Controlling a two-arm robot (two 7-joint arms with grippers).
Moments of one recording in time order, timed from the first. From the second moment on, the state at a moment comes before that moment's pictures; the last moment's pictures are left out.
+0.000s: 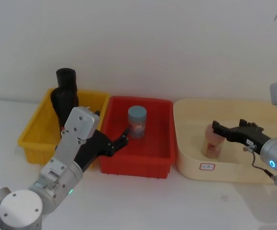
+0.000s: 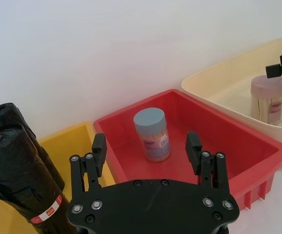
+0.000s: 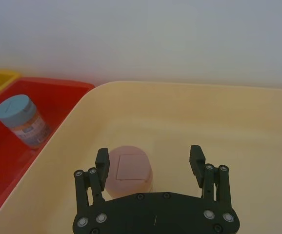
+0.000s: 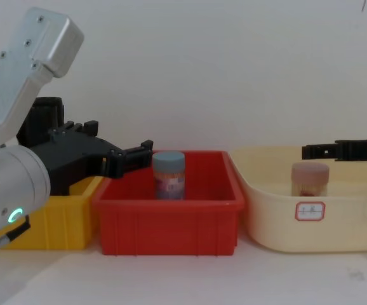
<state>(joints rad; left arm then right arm) -0.24 0.38 0.45 -1.63 -0.20 0.01 -0.01 0.49 0.29 -0.26 -1.30 0.42 0.44 0.23</state>
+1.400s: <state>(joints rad) -0.18 0.45 0.31 -1.71 -0.32 0.24 -0.02 0.31 0.31 -0.20 -1.61 0.35 0.28 0.15</state>
